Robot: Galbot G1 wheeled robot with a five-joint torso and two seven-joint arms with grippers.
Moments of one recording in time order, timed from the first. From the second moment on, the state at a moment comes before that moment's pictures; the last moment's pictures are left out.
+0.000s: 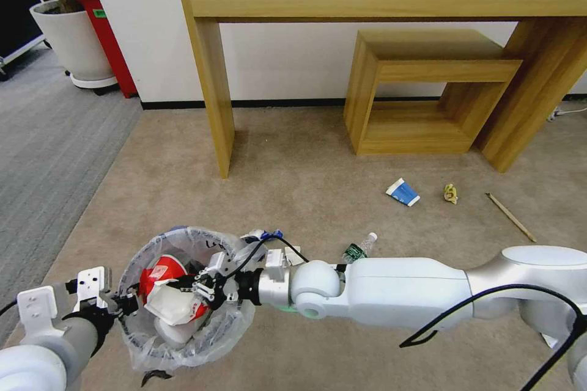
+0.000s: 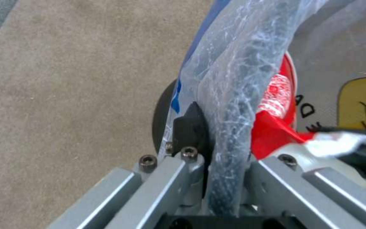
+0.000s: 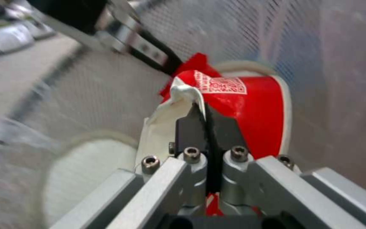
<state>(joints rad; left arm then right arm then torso) 2.03 -0.63 -0.98 -2.50 -1.46 0.43 -0.81 -0.06 1.15 -1.24 1.65 1.04 0.20 -0.10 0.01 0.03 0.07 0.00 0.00</state>
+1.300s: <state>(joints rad) 2.11 -0.68 -1.02 -2.50 -1.38 0.45 -0.78 -0.03 1.23 -1.20 1.66 1.13 0.25 -0.13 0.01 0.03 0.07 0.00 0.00</state>
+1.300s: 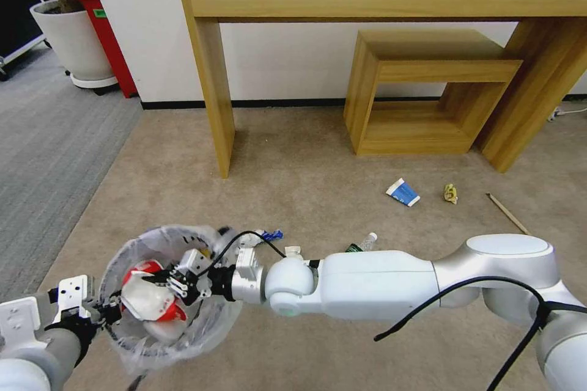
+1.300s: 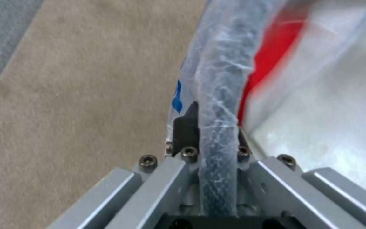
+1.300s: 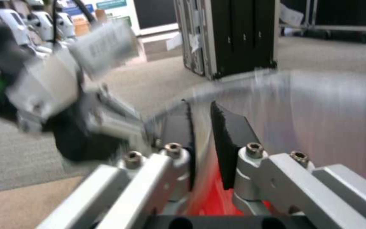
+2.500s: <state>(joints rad) 2.12 -0.70 -1.06 -2.50 -1.39 0.45 -0.76 -0.09 0.93 -0.74 1.77 1.10 0.21 -0.06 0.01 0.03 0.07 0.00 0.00</state>
